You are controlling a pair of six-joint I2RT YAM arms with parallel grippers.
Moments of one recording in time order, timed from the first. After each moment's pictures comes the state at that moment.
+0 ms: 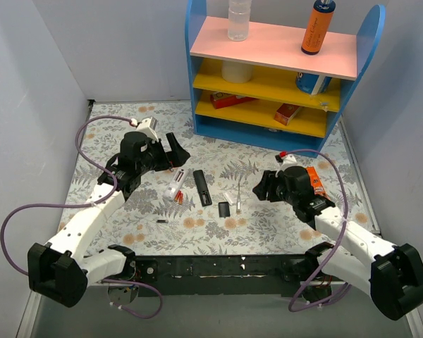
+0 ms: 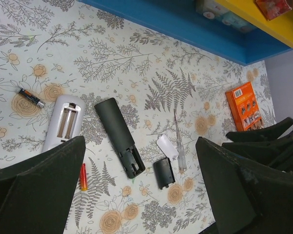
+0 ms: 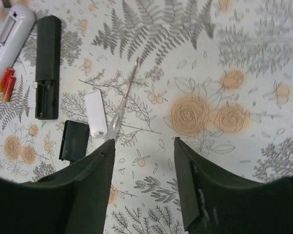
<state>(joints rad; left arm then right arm) -0.38 1.12 0.91 -0.26 0.15 -0.54 0.50 1.00 0.38 0.03 -0.07 0.45</state>
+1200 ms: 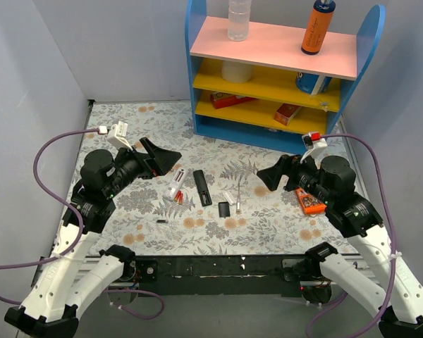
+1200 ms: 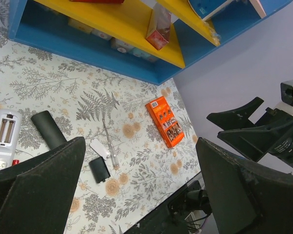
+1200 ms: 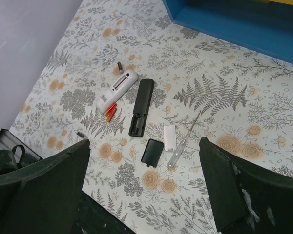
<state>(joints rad) -0.38 0.74 0.95 -0.36 0.27 -0.71 0.50 0.68 0.86 -0.47 -0.18 0.43</state>
